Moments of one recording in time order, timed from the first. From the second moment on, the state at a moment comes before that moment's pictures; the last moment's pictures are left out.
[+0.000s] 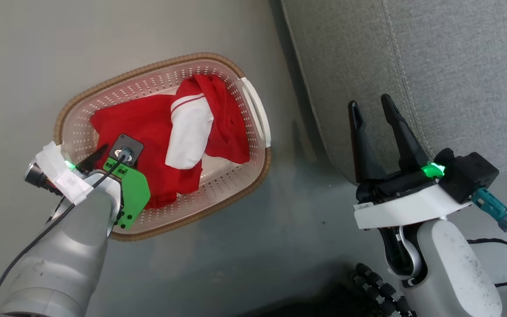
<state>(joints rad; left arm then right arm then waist) -0.87 0.15 -0.45 1.27 0.09 -0.07 -0.06 -0.28 -0.05 0.22 0.02 0.37 0.13 -0.26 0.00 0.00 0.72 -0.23</state>
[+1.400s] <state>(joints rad) -1.10 0.28 -0.92 1.29 0.11 -0.13 0.39 -0.32 -0.05 0.34 -0.04 0.46 0.13 -0.26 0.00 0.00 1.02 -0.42</state>
